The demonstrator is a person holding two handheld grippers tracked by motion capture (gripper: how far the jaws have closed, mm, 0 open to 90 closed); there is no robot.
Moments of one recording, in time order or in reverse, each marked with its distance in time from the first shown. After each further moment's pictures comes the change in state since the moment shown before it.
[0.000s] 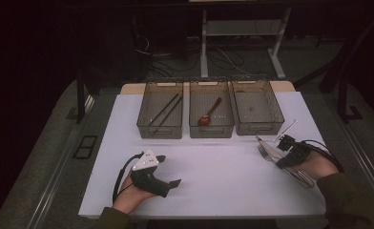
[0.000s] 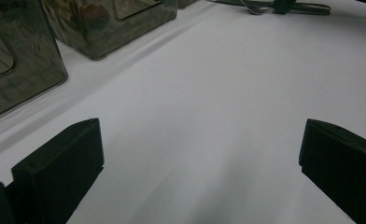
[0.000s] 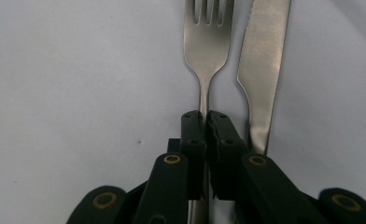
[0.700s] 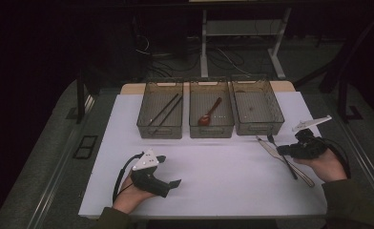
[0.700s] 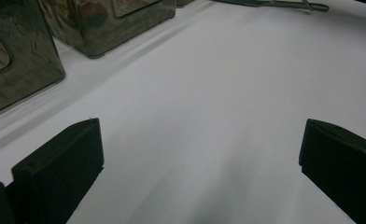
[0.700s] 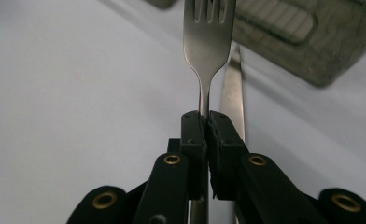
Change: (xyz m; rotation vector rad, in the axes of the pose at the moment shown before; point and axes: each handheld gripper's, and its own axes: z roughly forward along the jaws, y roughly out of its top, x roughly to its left) left arm 0.001 -0.001 0.001 0.002 -0.005 -0.006; right arm -0.011 -0.022 -0.034 -0.430 0.076 0.109
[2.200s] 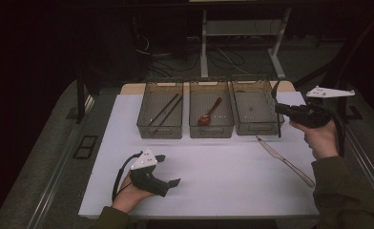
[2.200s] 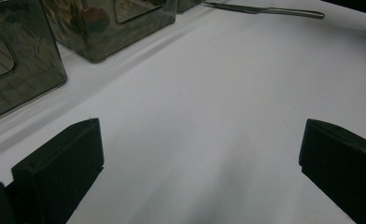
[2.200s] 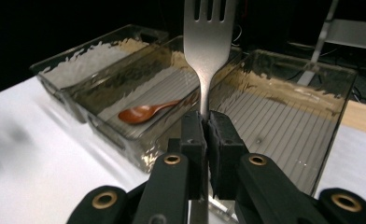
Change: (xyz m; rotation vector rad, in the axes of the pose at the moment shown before) left arm 0.002 0.000 -0.002 -0.019 -0.012 -0.005; right arm -0.017 0.067 -0.033 -0.475 -0.025 0.004
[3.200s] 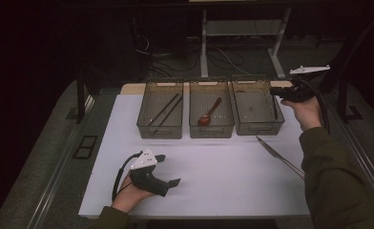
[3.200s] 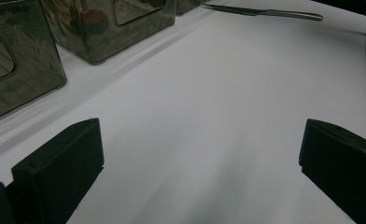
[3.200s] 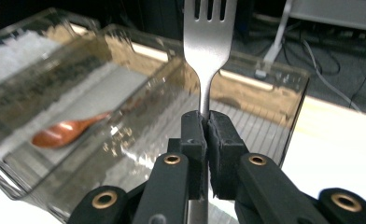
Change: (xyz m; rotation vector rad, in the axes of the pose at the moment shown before) left arm 0.000 0.000 0.000 -0.006 -0.003 -0.001; right arm -0.054 0.033 0.069 0.136 -0.133 0.032
